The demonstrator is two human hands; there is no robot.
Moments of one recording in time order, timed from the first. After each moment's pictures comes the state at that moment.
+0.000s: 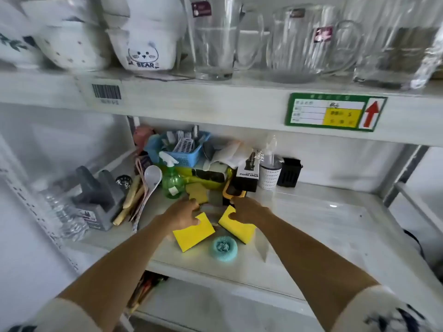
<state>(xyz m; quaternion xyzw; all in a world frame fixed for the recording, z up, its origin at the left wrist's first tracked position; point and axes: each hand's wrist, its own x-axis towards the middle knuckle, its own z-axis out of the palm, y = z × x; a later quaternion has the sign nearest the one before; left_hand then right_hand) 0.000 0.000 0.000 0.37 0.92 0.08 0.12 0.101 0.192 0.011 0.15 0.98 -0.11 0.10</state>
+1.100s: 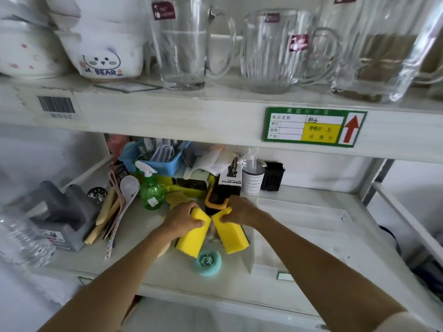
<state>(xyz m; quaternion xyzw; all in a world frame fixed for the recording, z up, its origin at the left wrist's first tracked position) 0.021 0.050 0.017 0.32 0.90 0.27 0.12 0.114 0.220 0.040 0.21 0.95 -0.21 0.05</state>
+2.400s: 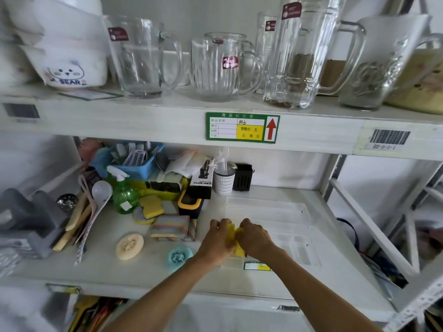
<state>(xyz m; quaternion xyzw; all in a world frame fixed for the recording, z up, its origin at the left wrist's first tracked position) 0.172 0.139 -0.008 0.43 0.85 0.28 0.11 0.254 0.234 0.027 0.36 0.90 -0.26 0.01</state>
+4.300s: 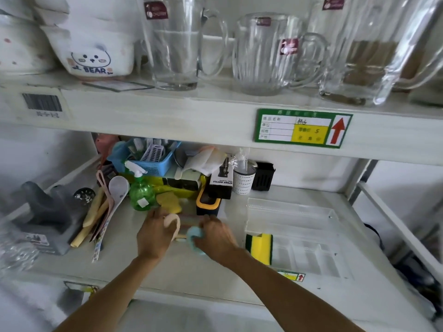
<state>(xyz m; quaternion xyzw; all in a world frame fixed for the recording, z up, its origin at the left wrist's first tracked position) 0.031 0.013 -0.026 0.23 0.91 0.32 -0.12 0.144 0.149 0.002 0.16 0.96 -0.21 -0.08</state>
